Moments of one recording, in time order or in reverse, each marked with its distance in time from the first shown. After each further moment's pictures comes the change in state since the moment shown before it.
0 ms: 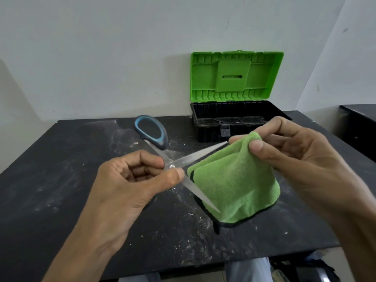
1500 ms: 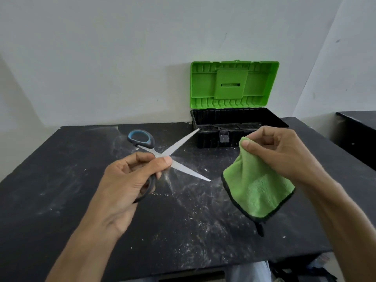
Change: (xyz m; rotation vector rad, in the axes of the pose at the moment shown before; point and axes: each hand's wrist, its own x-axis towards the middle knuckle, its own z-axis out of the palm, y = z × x) left_hand 0.025 -0.014 -0.007 -0.170 0.065 -0.172; right_hand 0.047 0.045 -0.039 -0.471 0.166 0.068
